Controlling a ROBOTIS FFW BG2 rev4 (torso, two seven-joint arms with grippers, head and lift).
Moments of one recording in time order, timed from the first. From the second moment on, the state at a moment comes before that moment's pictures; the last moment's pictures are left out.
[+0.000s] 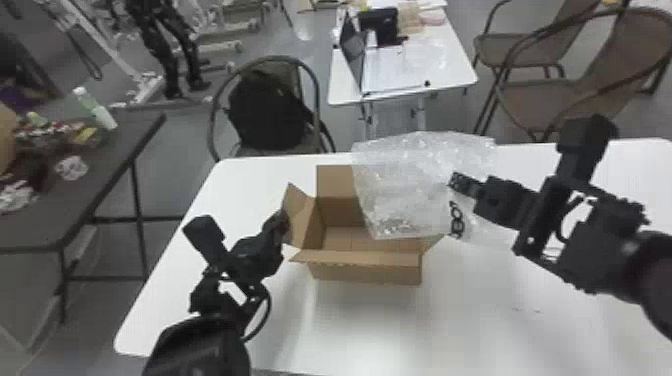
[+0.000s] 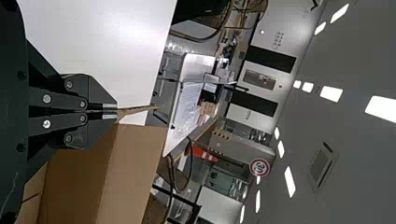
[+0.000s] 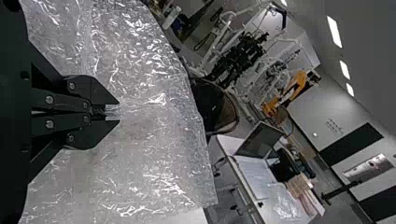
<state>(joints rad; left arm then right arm) 0.06 0.01 0.34 -1.53 0.27 0.14 -0.44 -0.17 -0.07 0.20 -1.77 -0.87 0.77 -0.07</state>
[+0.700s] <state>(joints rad) 0.06 0.06 0.29 -1.53 0.28 0.14 -0.41 -0.39 -0.03 0.47 -1.38 -1.17 0.53 -0.05</state>
